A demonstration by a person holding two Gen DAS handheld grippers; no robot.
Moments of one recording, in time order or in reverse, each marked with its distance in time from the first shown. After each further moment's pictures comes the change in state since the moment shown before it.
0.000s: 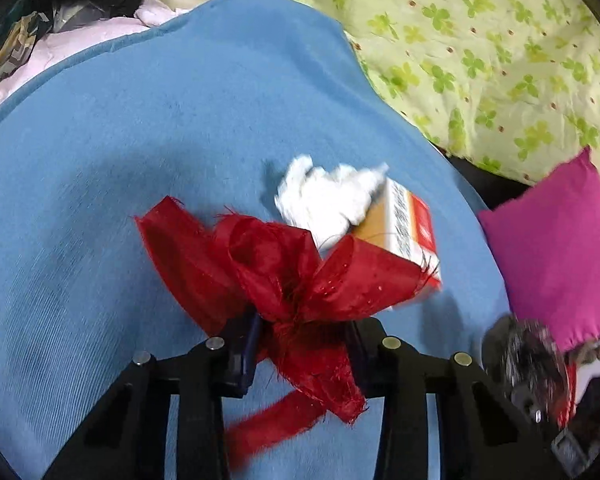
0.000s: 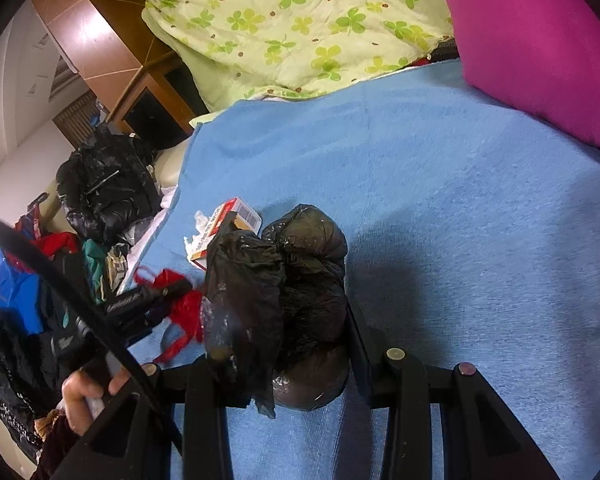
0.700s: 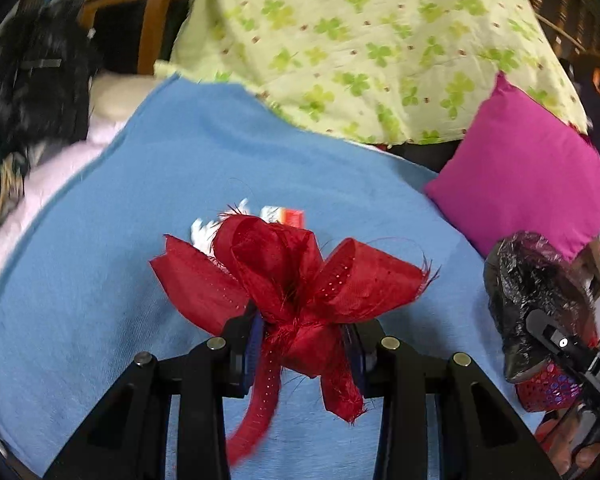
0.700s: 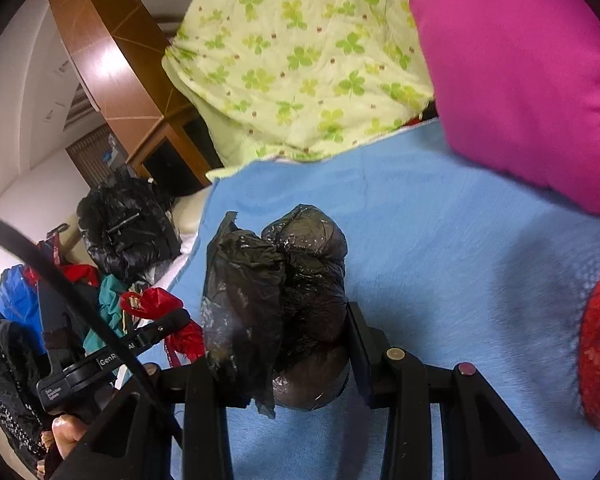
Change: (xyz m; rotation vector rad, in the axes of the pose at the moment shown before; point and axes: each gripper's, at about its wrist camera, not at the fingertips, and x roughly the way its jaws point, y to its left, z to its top) left arm -0.076 -0.112 -0.037 0.365 -0.170 0.071; right arm -0.089 0.013 -0.004 -0.010 -0.202 0.009
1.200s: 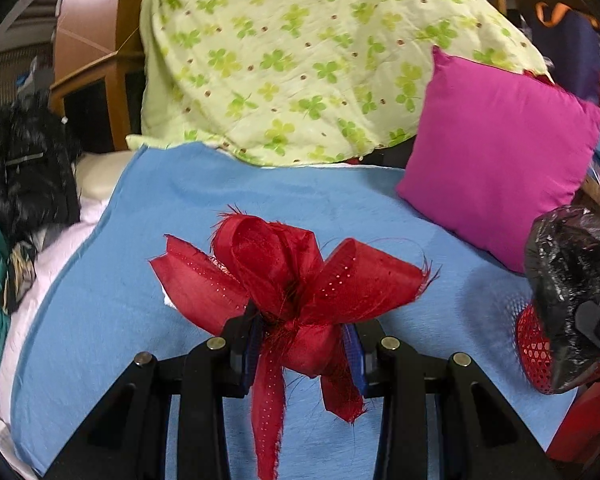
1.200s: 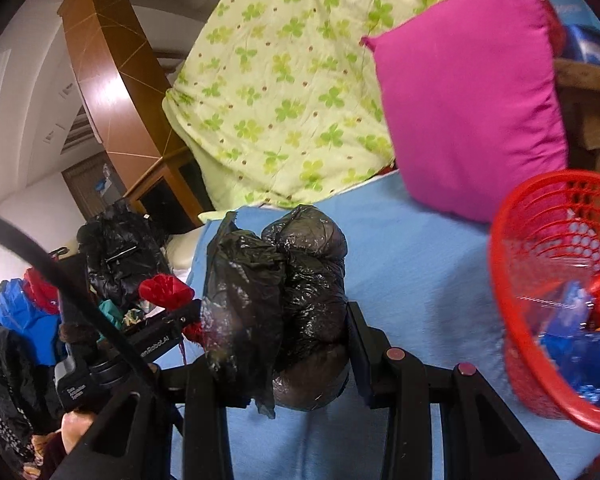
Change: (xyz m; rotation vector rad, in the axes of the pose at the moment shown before) left arm -0.021 -0.084 -0.009 0.221 -0.114 0.070; right arm -0.093 -0.014 -0.016 -0.008 -0.164 -0.057
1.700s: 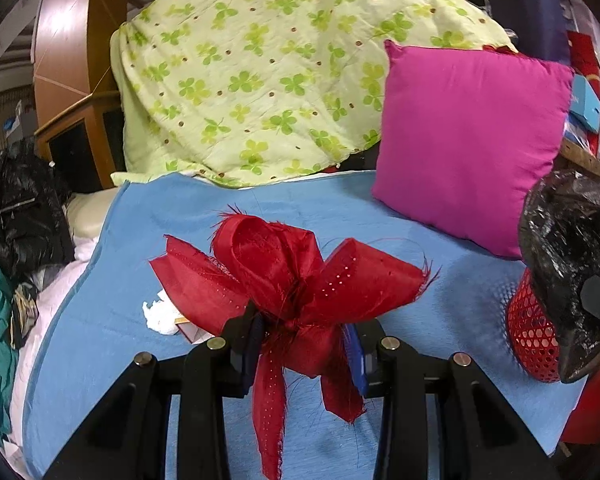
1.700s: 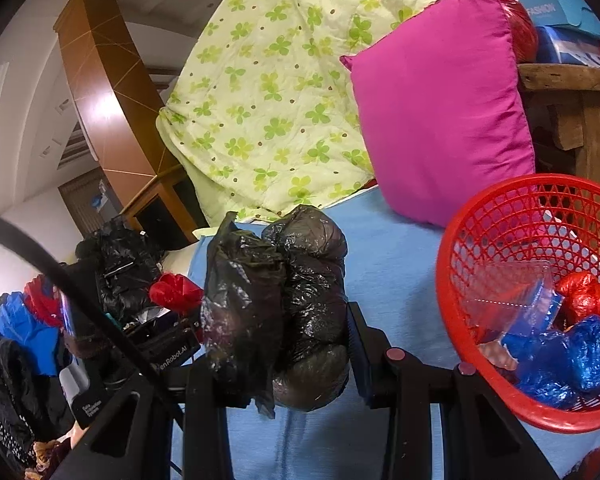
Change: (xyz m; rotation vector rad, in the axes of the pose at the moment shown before) left arm -0.008 -0.054 -0.003 0.129 -0.056 0.012; right arm -0.030 -0.027 0.002 0.036 -0.042 -0.009
